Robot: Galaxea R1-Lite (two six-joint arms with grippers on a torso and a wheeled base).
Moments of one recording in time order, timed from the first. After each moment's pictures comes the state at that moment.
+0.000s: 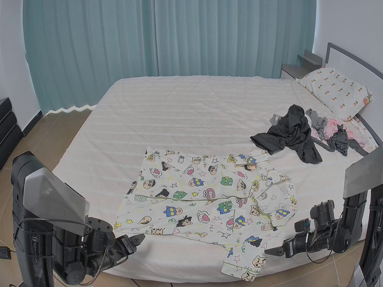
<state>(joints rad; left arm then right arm) -0.46 2.31 -0.02 -1.55 0.15 -0.86 0.20 2.32 -0.16 -1.24 0.36 0.03</state>
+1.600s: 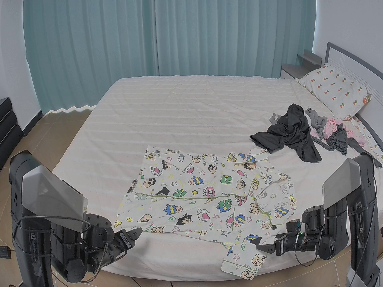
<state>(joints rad) -0.44 2.31 -0.05 -1.55 0.18 -0.86 0.20 2.56 -0.21 -1.53 0.42 0.03</state>
